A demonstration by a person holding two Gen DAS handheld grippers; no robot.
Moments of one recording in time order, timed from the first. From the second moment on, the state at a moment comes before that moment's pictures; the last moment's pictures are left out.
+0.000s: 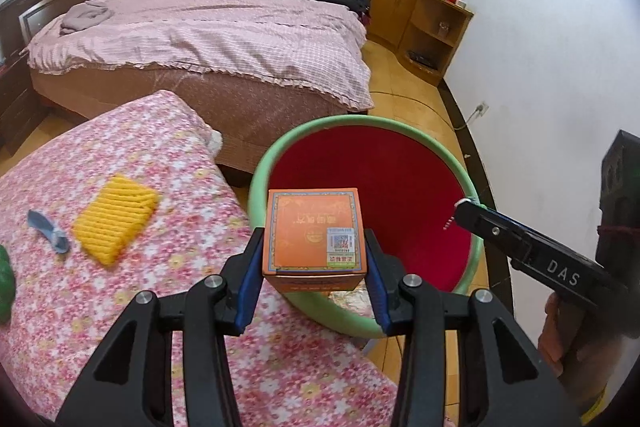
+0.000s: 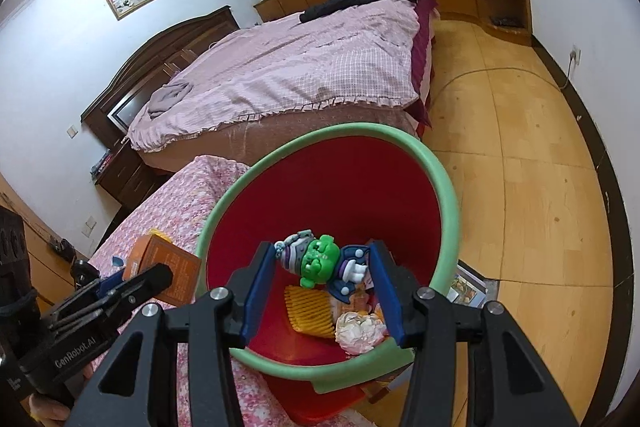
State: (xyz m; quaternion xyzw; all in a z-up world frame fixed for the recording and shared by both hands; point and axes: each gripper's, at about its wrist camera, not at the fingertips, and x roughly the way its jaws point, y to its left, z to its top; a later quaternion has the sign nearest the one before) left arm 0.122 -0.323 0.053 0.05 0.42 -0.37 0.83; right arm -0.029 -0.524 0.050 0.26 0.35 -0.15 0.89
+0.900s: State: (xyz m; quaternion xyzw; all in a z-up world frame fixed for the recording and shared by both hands) left arm 0.134 -0.303 0.059 0.03 0.42 -0.33 0.85; right arm -0.035 -0.519 0.062 0.28 0.32 -0.14 0.89
